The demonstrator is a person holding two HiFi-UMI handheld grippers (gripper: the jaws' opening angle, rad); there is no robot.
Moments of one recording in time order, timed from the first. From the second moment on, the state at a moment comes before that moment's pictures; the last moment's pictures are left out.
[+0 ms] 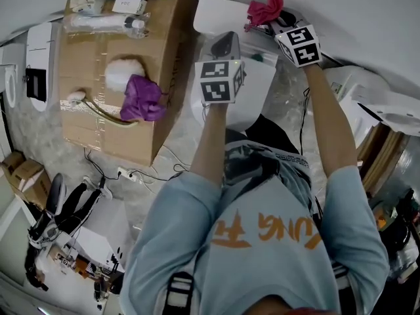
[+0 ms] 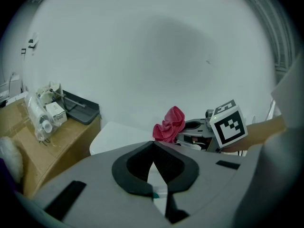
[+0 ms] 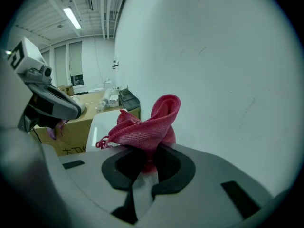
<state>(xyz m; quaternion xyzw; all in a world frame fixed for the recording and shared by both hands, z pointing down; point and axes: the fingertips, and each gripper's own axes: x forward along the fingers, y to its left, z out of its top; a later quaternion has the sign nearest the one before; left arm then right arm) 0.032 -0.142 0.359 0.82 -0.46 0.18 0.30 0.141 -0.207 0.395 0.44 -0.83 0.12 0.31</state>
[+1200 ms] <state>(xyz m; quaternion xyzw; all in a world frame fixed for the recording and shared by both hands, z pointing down) 0.110 -0.117 0.361 0.84 -0.40 0.21 0.29 0.274 -0.108 0.405 0.56 -0.76 0.15 0.29</state>
